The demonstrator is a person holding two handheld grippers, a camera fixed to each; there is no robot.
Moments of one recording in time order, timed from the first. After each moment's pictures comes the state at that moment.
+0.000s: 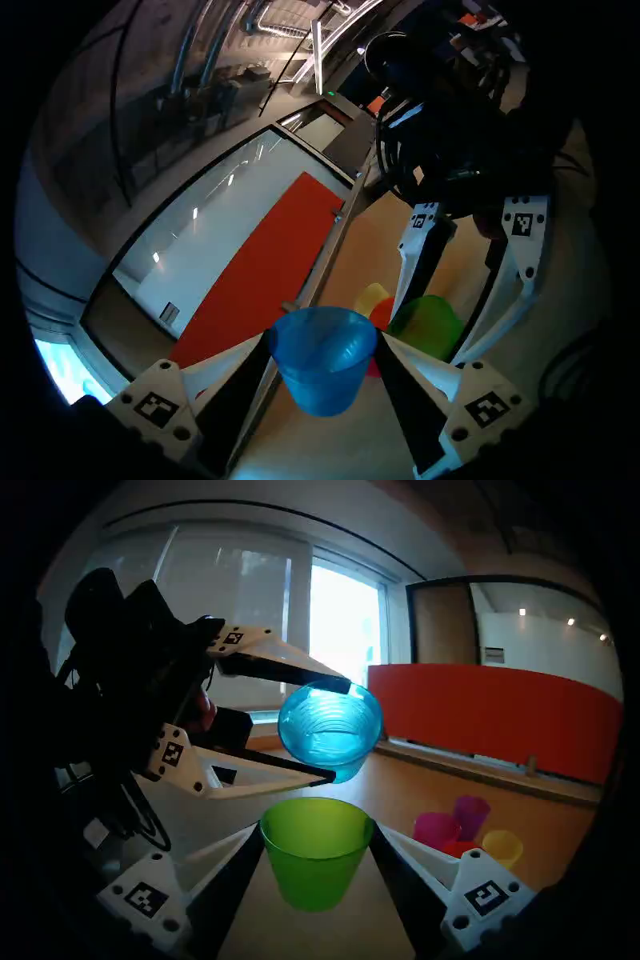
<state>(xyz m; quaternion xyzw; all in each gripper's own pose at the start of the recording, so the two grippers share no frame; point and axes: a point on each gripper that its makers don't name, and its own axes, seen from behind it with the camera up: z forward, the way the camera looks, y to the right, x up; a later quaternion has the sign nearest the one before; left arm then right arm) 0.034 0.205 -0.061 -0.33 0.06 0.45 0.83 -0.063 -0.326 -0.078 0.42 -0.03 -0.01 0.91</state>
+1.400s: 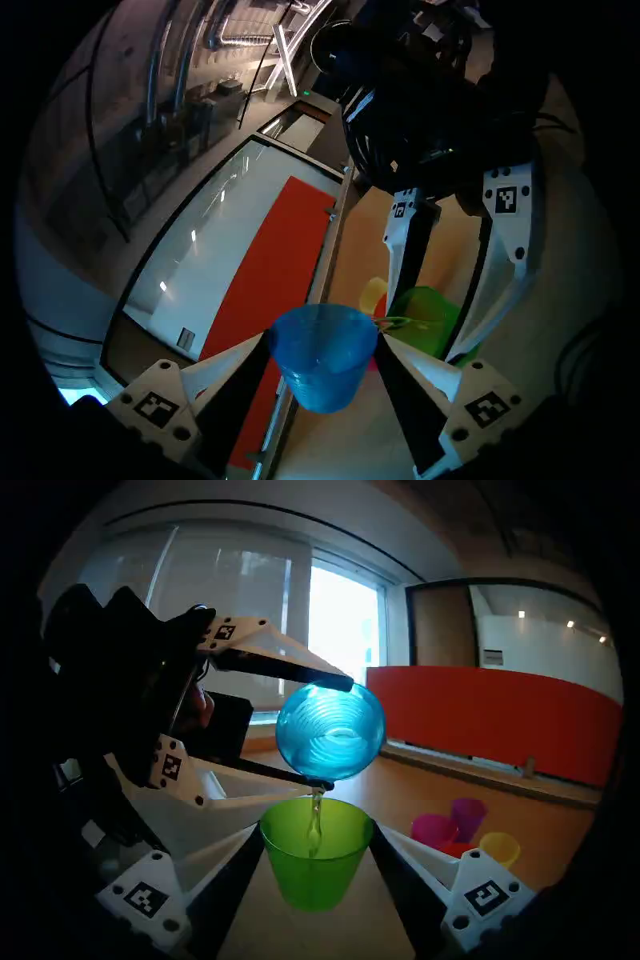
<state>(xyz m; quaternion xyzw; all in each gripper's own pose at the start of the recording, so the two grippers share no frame) 0.032 0.214 -0.069 -0.33 0.09 0.52 0.78 -0.065 -0.323 -0.076 0.41 -0.03 -0.01 0.91</state>
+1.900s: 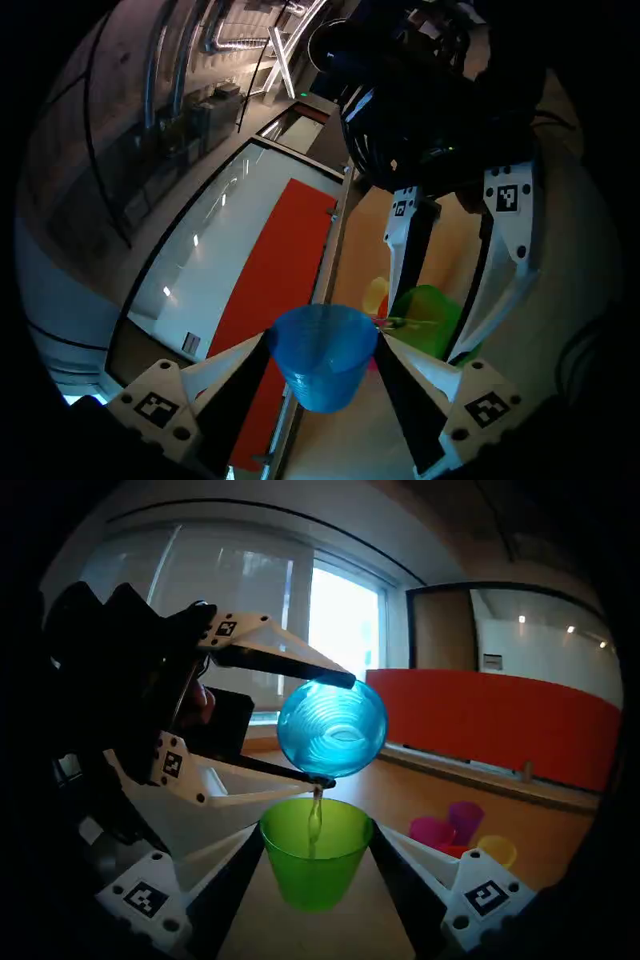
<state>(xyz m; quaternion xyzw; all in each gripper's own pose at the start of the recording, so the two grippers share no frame) 0.035 0.215 -0.069 -0.32 0.10 0.53 0.78 -0.062 -0.324 -0.073 0.41 -0.02 -0.02 0.91</state>
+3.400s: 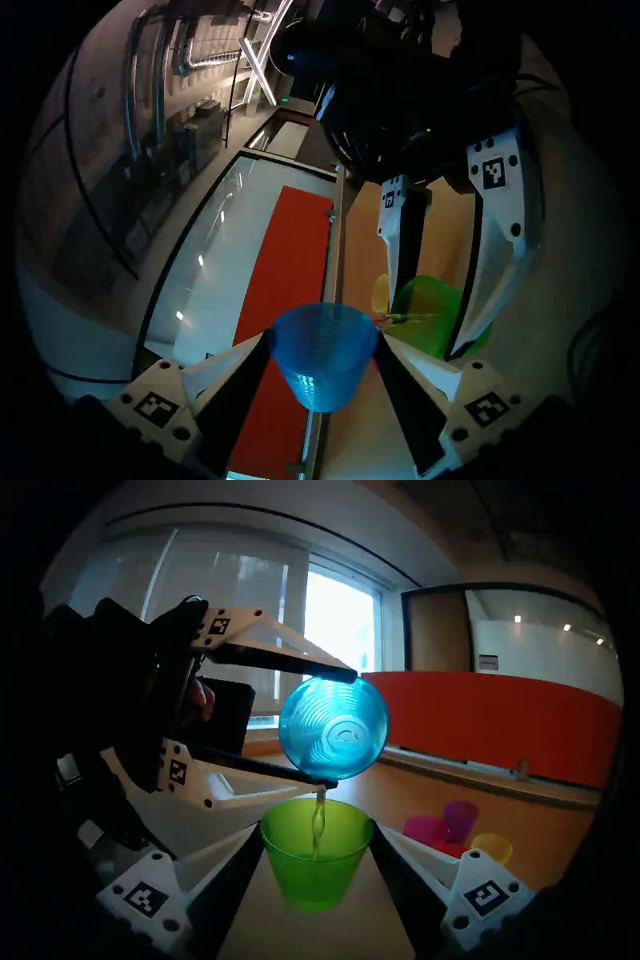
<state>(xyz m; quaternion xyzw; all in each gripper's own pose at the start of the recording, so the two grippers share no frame) 0.038 0.229 -0.071 -0.31 0.13 0.59 0.74 -0.060 -0.313 -0.071 0.40 -0.02 -0.01 0.92</state>
